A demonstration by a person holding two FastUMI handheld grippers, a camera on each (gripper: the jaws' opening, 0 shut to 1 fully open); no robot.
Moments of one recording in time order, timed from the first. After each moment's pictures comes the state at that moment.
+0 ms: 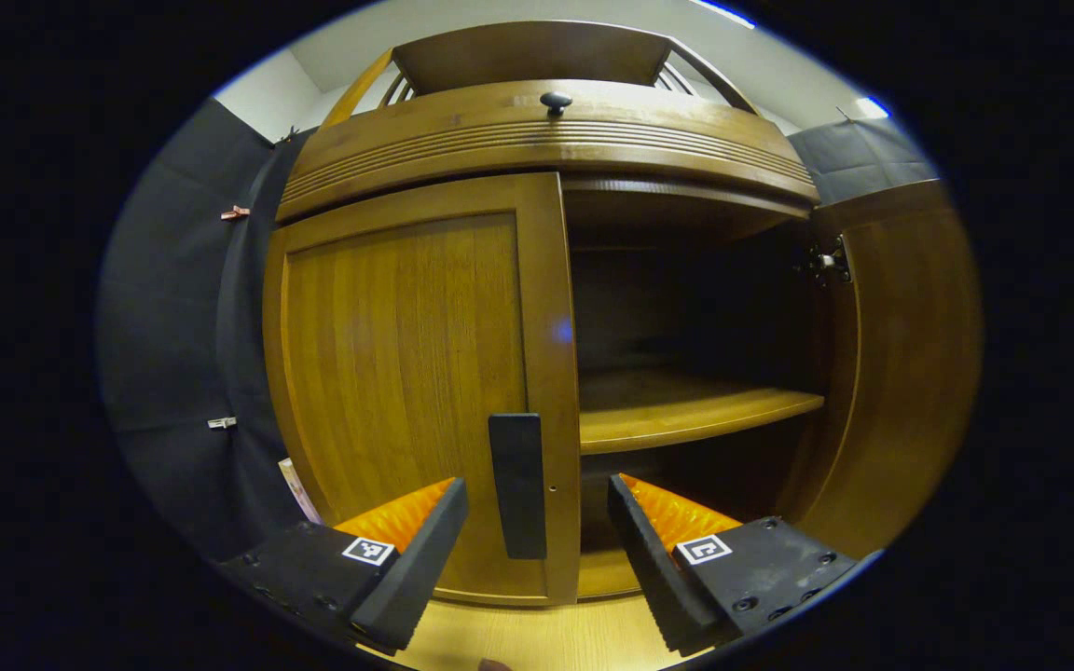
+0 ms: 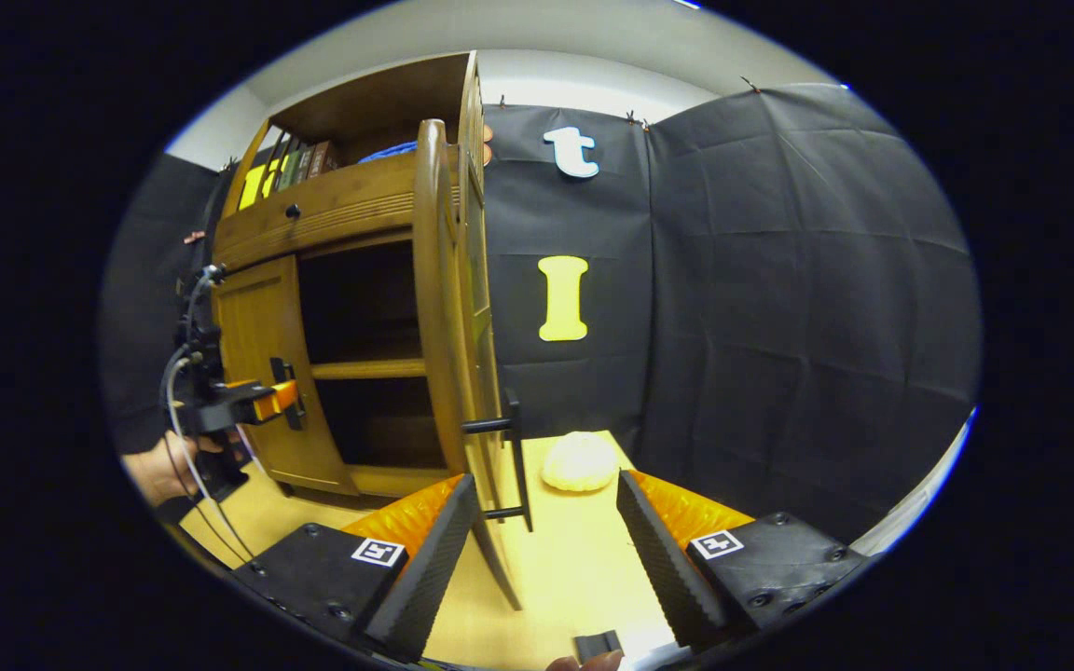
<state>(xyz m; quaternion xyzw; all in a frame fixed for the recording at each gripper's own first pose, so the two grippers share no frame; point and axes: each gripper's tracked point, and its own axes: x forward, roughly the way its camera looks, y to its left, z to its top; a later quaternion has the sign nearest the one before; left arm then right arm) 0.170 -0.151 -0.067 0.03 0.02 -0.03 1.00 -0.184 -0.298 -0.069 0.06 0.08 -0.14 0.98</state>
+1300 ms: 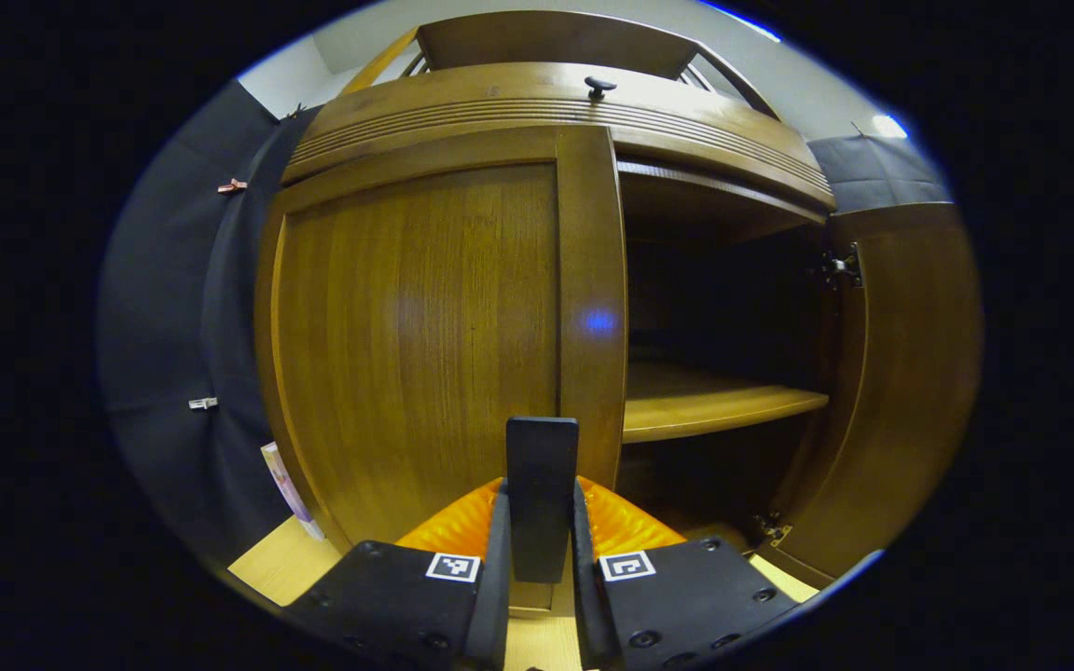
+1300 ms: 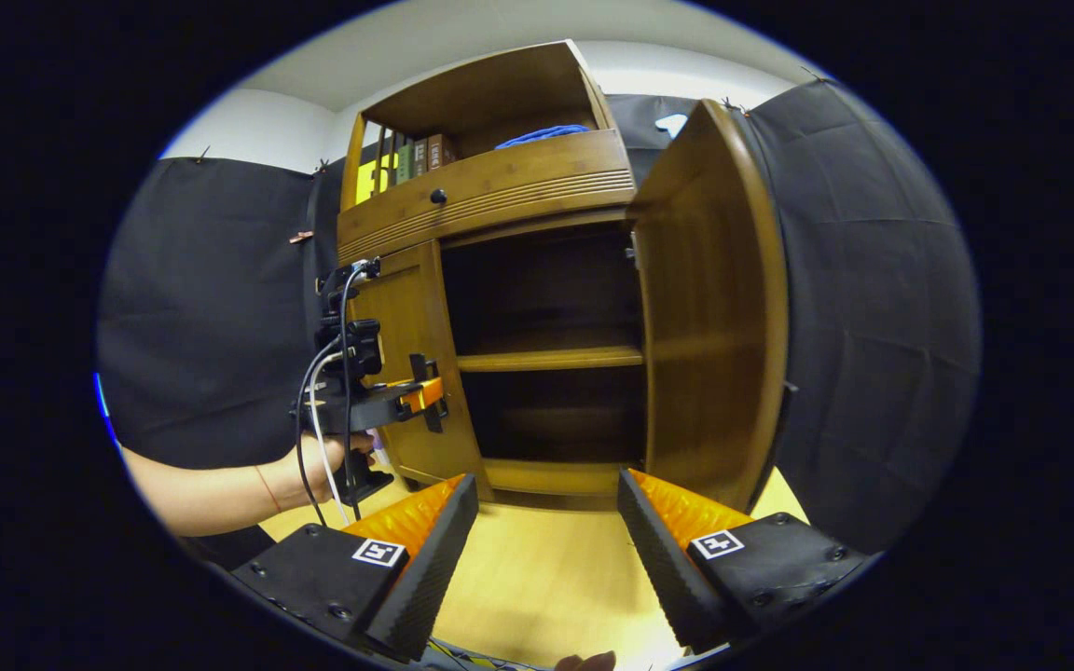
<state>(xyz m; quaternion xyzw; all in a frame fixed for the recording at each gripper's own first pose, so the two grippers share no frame) 0.173 -0.134 -0.069 -0.01 0.03 -0.07 1.00 -0.151 -0.148 -0.070 0.07 0.09 0.04 0.99</state>
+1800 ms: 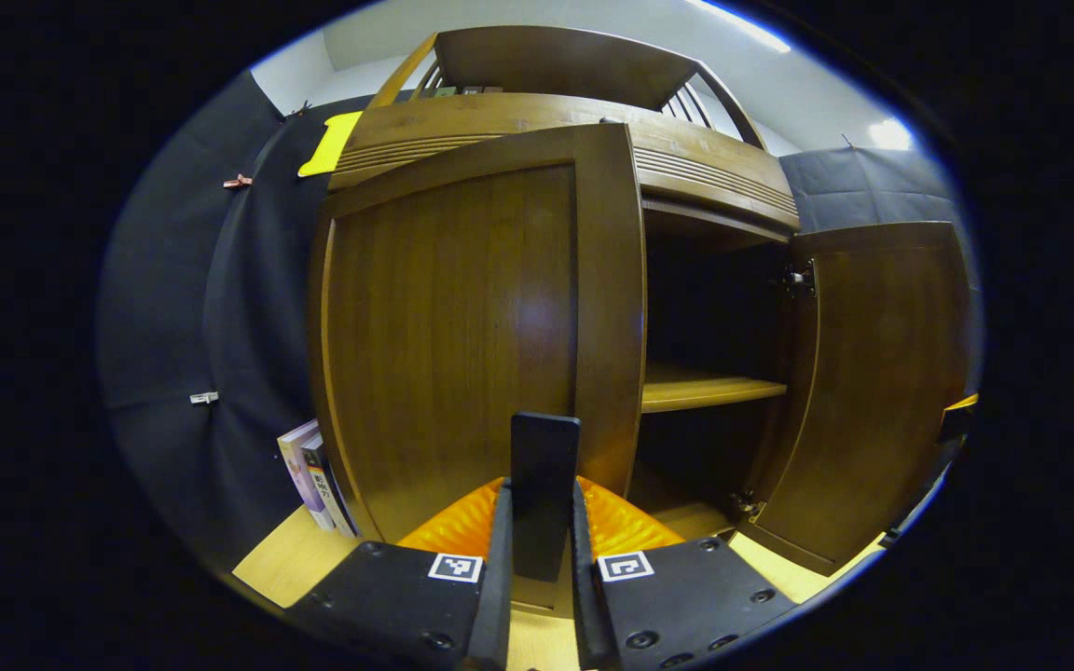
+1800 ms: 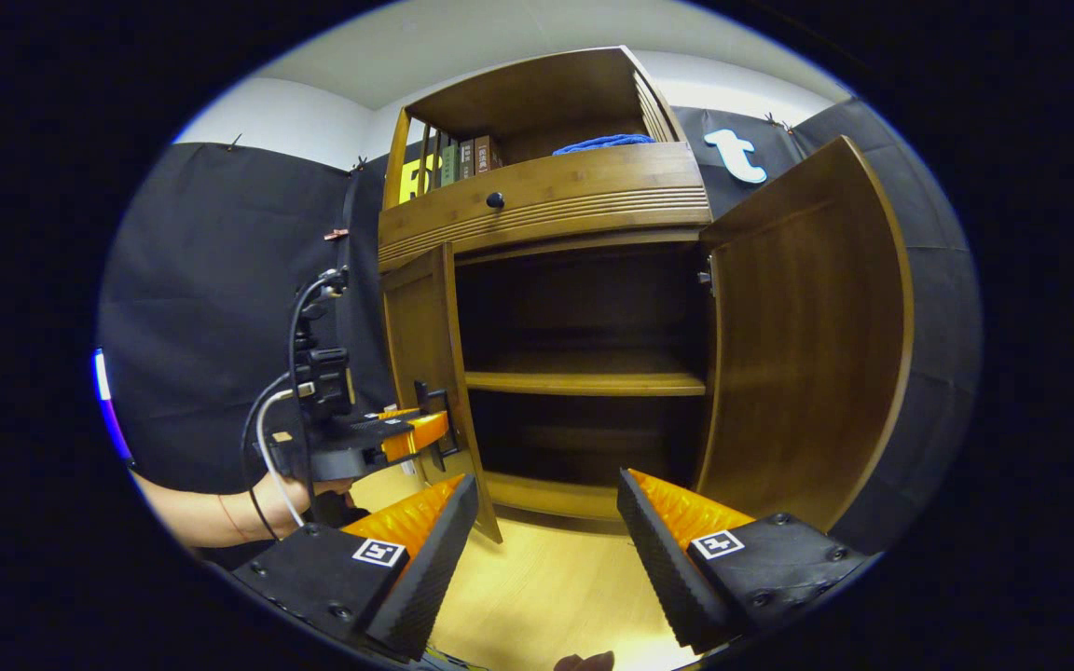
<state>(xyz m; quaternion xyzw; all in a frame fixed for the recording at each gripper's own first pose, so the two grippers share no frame) 0.101 -0.101 -0.074 -0.02 0.04 -0.09 0.99 -0.120 -0.098 -0.055 0.05 0.07 0.07 0.99</state>
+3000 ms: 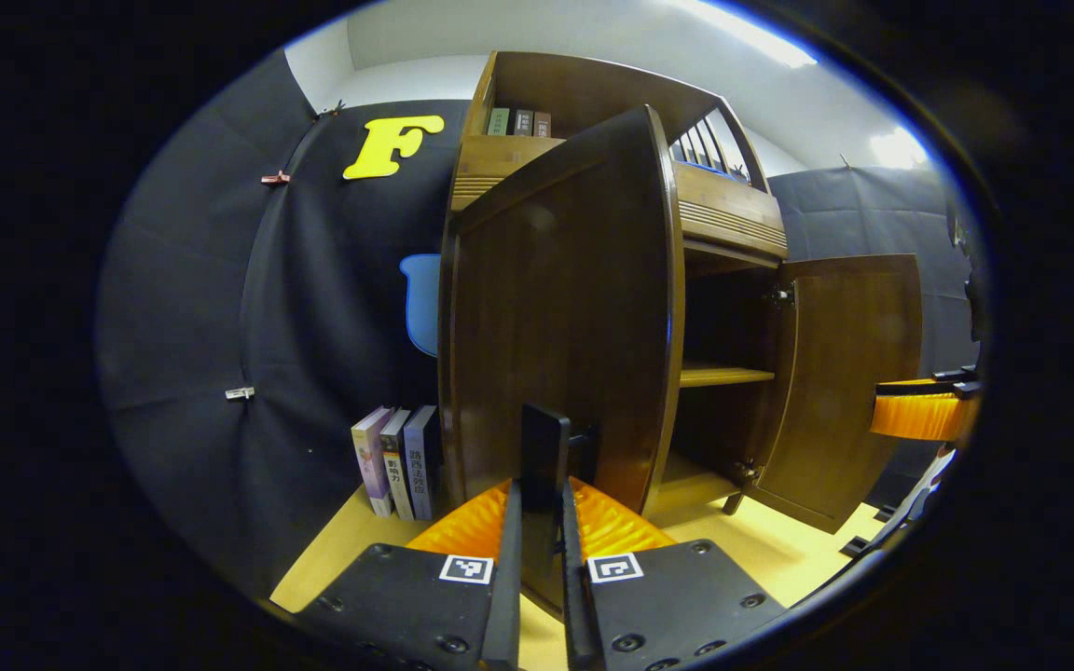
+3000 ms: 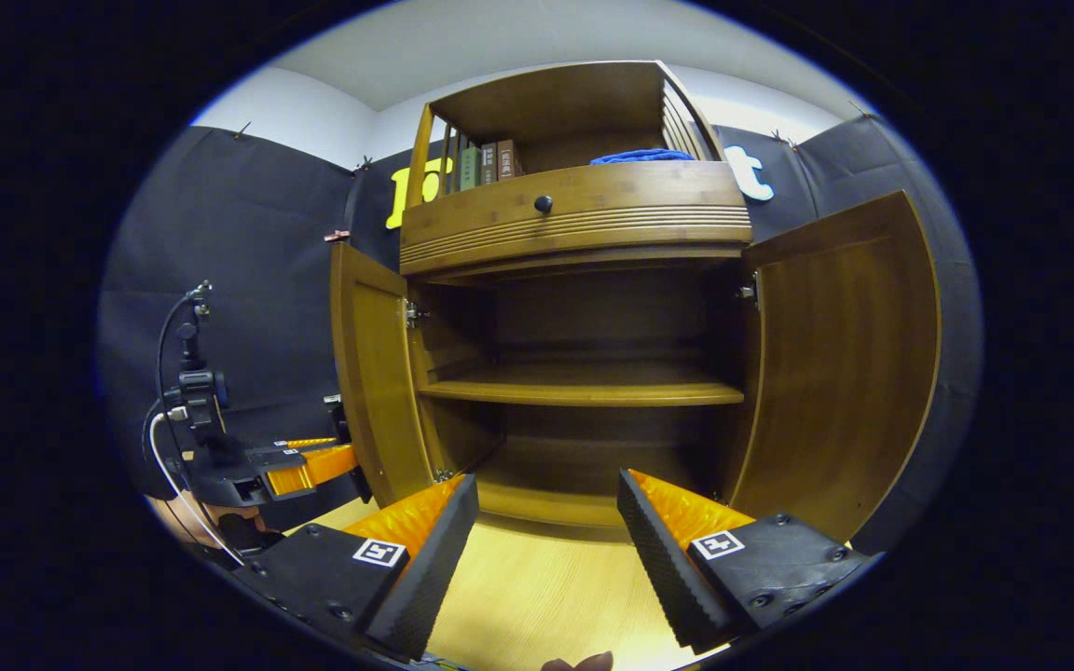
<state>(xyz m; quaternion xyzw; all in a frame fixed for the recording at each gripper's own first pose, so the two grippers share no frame) 0.011 0.019 -0.078 -0.02 0.03 -0.10 0.99 -0.113 -0.028 -0.058 0.04 0.05 0.03 1.00</state>
